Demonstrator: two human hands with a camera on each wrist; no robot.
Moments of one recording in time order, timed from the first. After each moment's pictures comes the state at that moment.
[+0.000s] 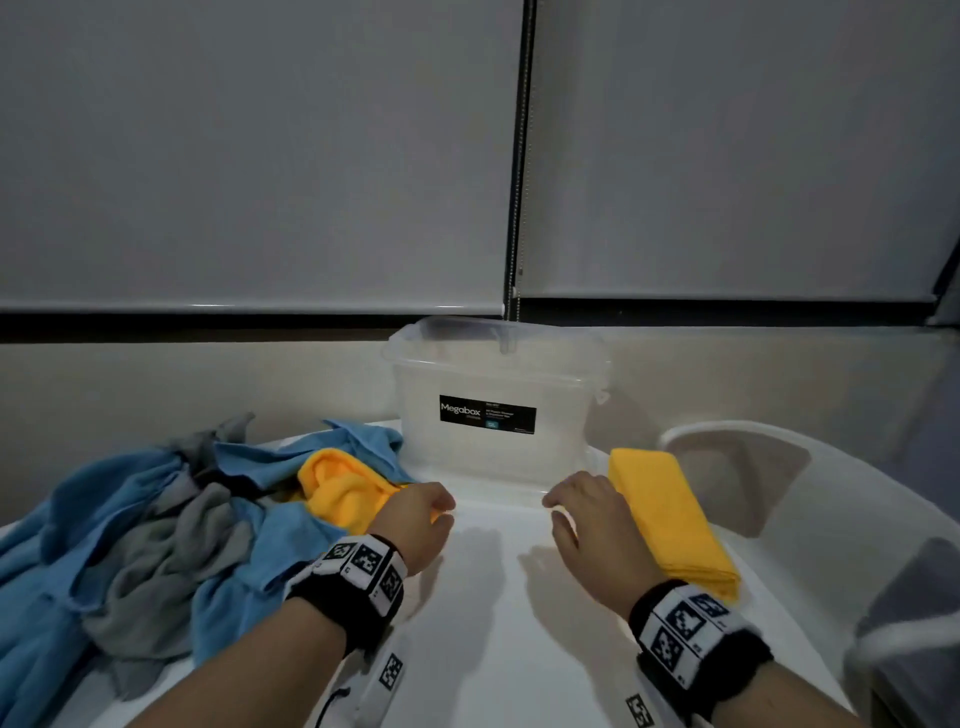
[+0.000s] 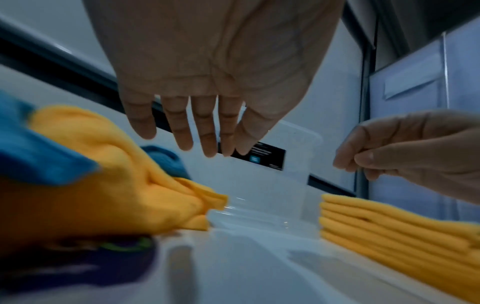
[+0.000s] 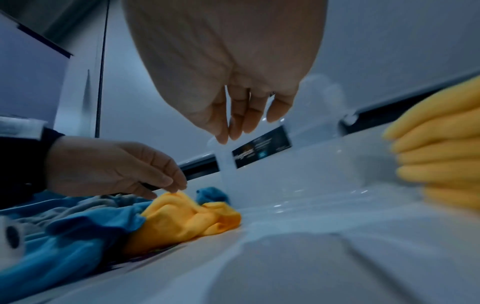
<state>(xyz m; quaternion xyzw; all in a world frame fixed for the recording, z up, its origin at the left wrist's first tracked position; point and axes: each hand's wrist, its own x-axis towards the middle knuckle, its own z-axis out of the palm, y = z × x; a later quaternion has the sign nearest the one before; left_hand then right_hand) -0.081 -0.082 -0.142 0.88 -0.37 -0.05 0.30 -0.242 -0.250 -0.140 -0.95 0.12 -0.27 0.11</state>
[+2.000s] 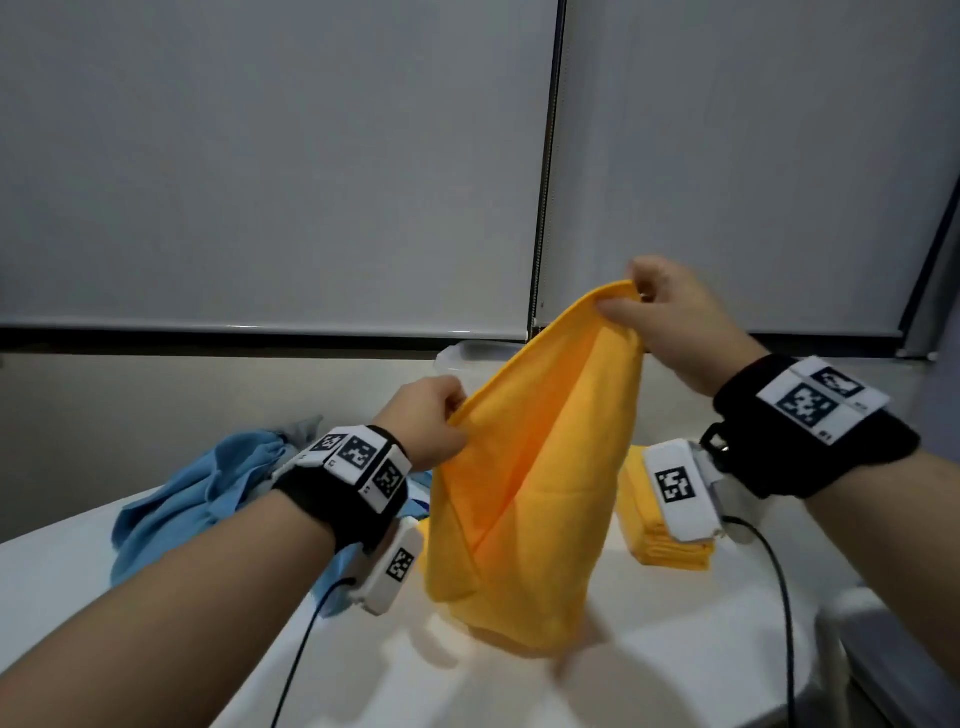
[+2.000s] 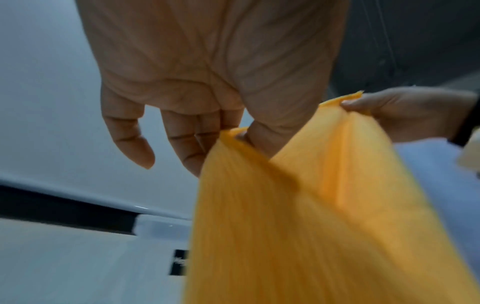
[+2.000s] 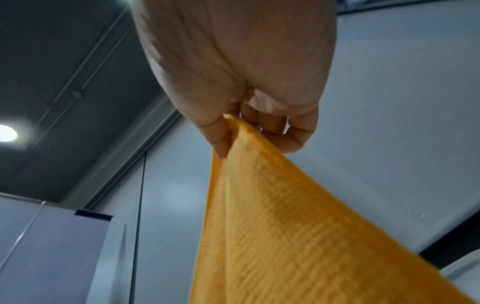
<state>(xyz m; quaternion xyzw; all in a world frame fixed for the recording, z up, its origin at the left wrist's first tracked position) -0.172 0.034 0.015 0.85 -0.41 0.06 0.31 -0.321 -0.149 0.105 -0.83 0.07 -0.39 0.38</state>
